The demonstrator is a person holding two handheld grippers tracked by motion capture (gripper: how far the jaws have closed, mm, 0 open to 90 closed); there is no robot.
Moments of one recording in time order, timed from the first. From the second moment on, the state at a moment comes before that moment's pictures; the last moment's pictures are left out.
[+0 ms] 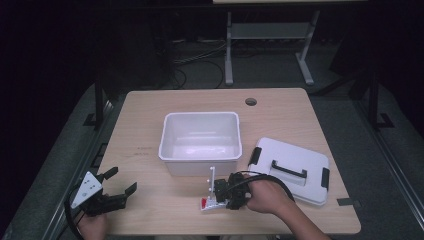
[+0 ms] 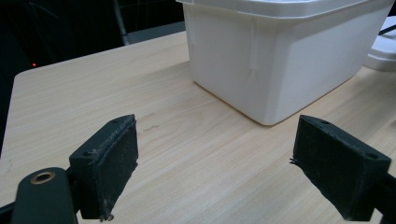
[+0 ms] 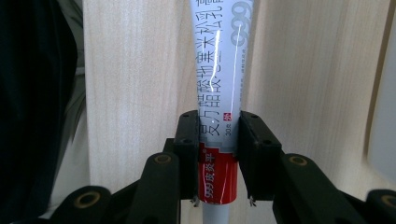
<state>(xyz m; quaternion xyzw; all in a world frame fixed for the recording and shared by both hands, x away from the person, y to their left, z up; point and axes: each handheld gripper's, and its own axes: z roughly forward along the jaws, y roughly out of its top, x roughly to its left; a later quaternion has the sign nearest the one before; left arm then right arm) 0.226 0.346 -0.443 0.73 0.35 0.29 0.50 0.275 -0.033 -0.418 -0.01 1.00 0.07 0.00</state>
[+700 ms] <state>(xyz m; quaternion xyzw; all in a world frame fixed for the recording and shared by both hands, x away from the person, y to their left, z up) 0.227 0.345 -0.444 0.74 0.35 0.29 0.50 0.282 -0.028 -0.381 -0.02 1.00 0.08 0.00</state>
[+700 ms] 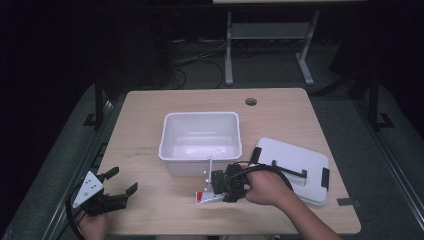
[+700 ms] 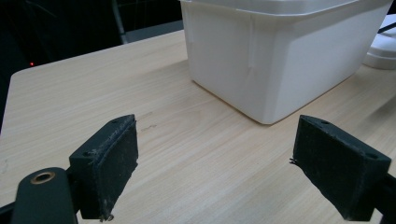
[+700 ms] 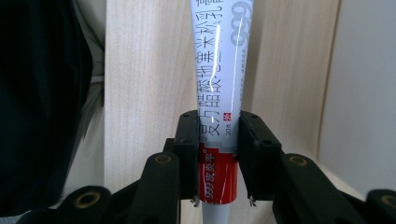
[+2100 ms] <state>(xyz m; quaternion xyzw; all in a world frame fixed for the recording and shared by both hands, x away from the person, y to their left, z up) 0.226 0.348 -0.445 0.74 0.35 0.29 0.50 0.298 -0.019 -0.308 -0.03 0.99 0.11 0.02</state>
